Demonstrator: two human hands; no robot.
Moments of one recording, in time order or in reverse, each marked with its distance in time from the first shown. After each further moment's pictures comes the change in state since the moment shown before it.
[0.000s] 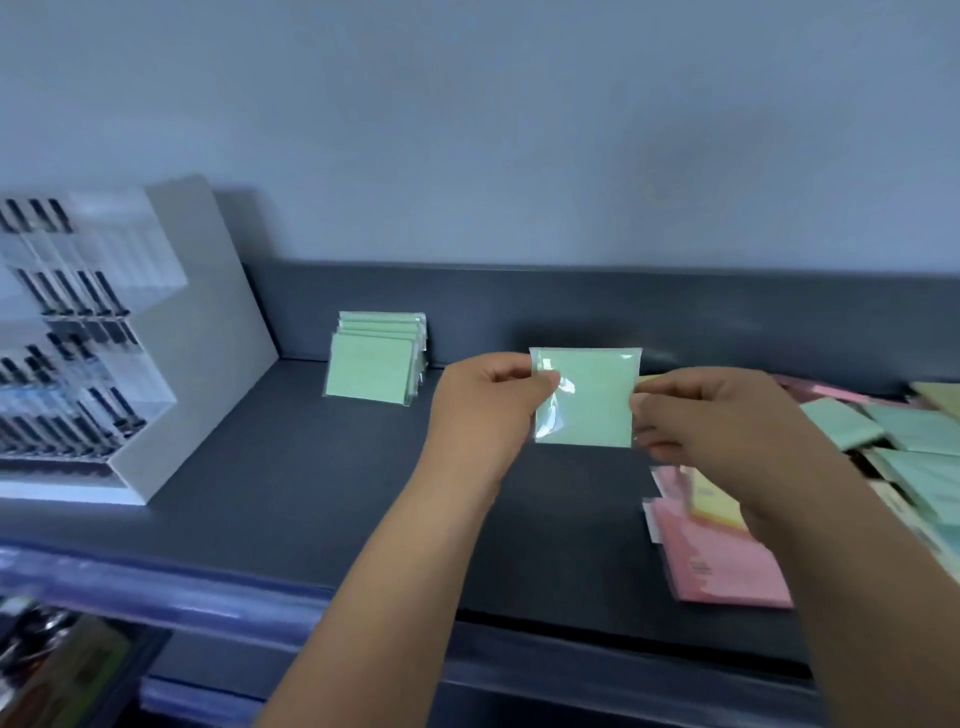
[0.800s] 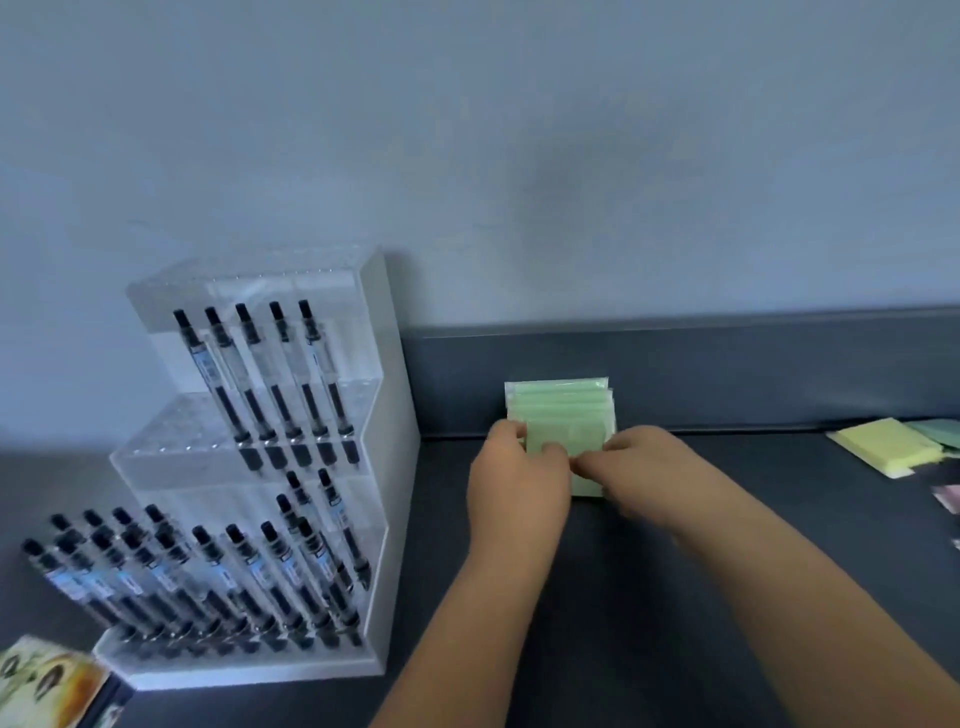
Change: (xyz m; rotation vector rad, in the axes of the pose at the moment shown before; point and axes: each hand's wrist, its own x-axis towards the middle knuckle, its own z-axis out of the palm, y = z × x) left_hand 0.108 -0.047 -0.200 0.229 0.049 -0.045; right_hand 0.057 -0.094 0.270 -0.248 -0.072 0.211
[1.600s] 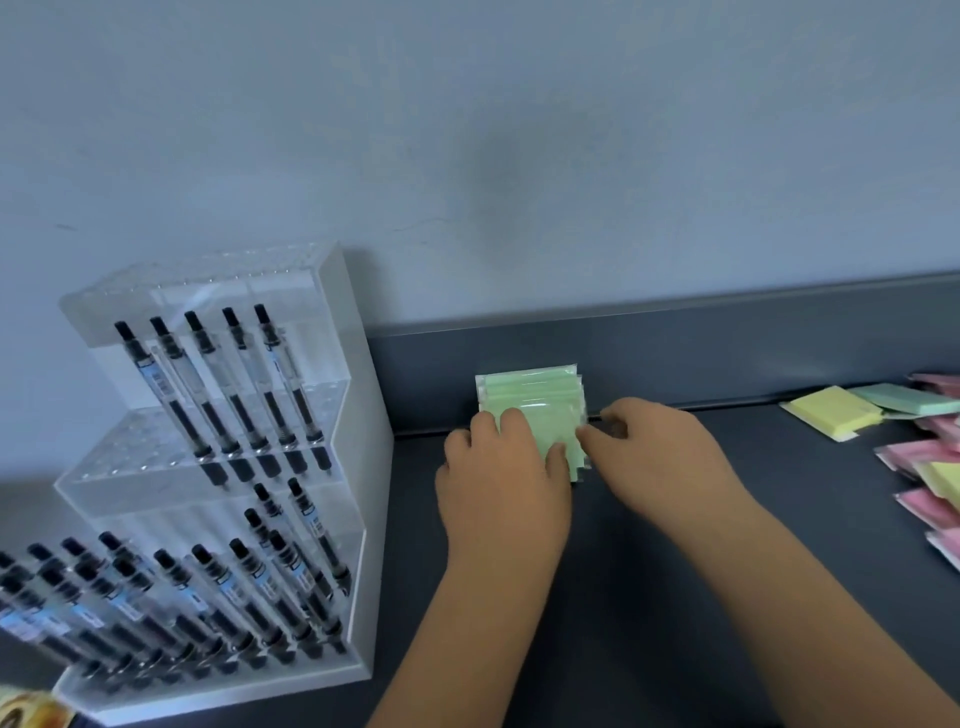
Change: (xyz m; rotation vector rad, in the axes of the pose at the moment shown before) left_hand -0.013 0.000 -0.002 0.869 0.013 0.338; right_hand -0.016 0.011 -0.010 -0.345 0.305 -0.126
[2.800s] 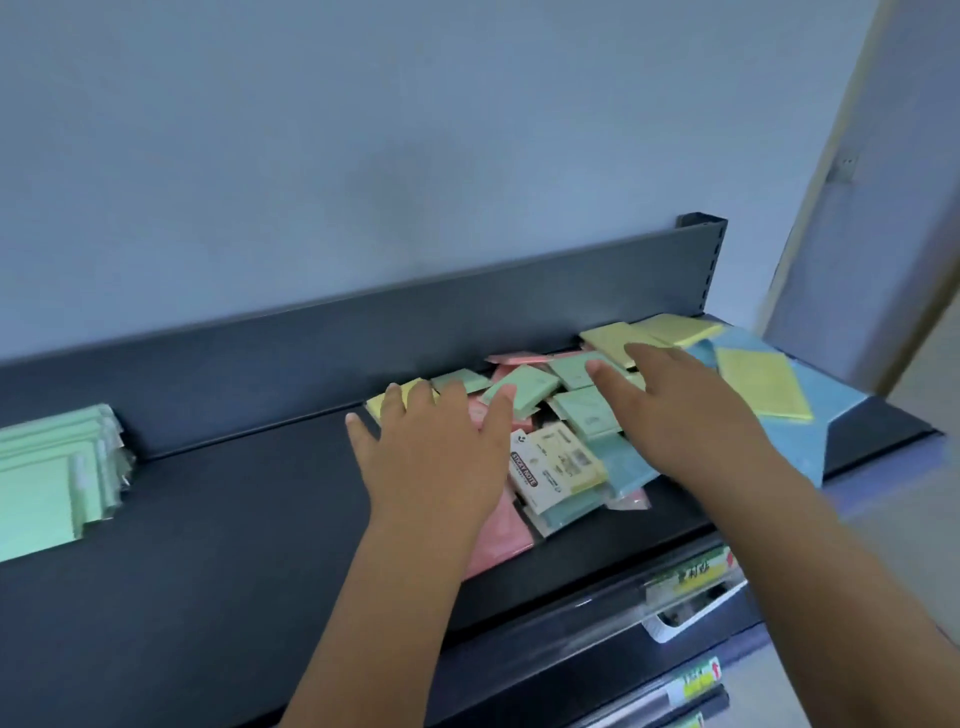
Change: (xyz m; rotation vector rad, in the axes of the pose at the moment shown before) left_hand -0.071 0.366 0.101 -0.010 -0.123 0.219; right_hand -0.016 0.369 -0.259 -0.106 0.185 0.199
